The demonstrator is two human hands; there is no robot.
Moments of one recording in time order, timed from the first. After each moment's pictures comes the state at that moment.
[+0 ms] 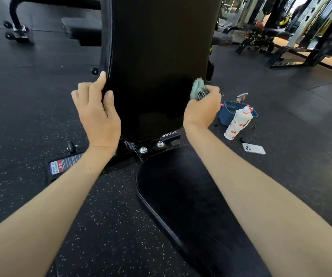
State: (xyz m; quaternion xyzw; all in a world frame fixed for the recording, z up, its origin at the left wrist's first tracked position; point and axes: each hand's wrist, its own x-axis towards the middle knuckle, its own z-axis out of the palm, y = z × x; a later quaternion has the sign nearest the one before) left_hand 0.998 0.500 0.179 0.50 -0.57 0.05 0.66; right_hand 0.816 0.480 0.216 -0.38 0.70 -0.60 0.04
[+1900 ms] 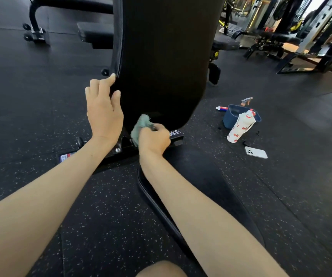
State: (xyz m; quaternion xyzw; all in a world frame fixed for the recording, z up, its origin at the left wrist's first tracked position) left_hand 1.005 0.518 0.198 0.56 -0.60 0.00 0.58; right_hand 0.918 0.548 0.184 -0.30 0.67 -0.56 0.38
